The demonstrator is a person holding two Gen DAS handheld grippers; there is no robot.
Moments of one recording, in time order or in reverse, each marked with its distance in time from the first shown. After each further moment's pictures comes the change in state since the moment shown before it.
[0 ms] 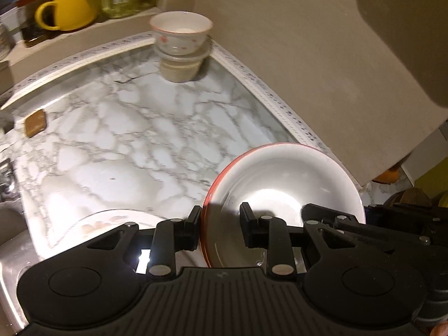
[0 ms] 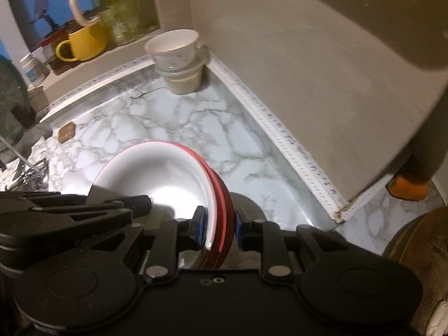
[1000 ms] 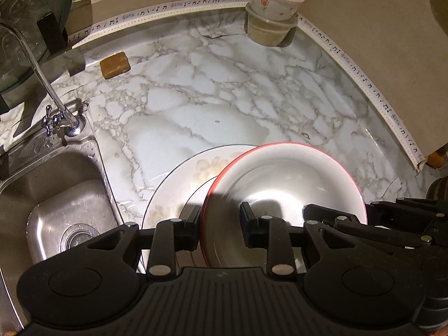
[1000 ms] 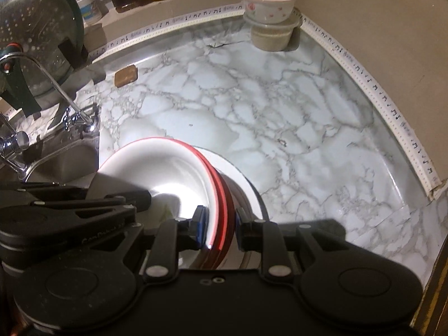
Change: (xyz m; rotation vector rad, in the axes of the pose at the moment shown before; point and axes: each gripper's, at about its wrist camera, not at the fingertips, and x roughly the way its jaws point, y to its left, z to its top) left arm -0.011 0.105 -0.059 -0.082 0.091 0.137; right arm 0.037 0.109 -0.032 -0.112 0.130 0.114
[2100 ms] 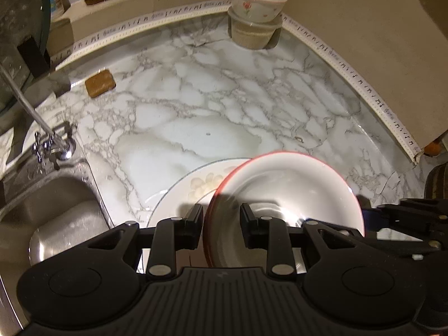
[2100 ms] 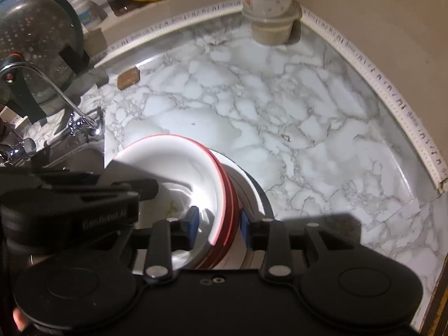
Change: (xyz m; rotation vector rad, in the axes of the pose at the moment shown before) left arm 0.002 -0.002 0.013 0.097 -0.022 -0.028; right arm -0.002 -0.009 -0.003 0.031 -0.015 0.057
